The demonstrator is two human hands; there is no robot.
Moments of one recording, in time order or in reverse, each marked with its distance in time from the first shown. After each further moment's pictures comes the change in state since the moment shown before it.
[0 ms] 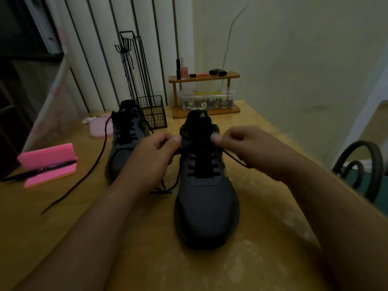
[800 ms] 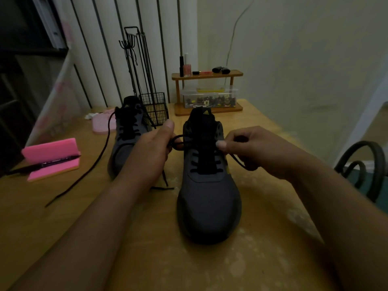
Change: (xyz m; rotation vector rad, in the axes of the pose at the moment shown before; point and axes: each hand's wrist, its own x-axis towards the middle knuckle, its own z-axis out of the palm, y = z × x) left_hand 0.000 0.005 -0.001 -0.061 0.068 -0.128; right_hand 0.002 0.010 -0.004 0.124 -0.135 -0.005
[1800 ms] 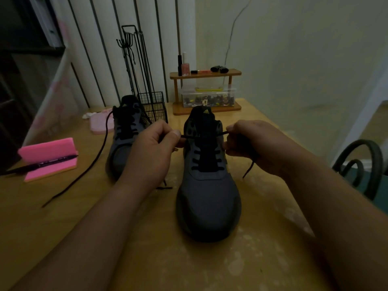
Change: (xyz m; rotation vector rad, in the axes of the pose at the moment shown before) left_hand -0.002 -0.007 0.008 -0.038 0.039 0.237; right_hand 0.012 0.001 0.003 0.405 0.133 0.084
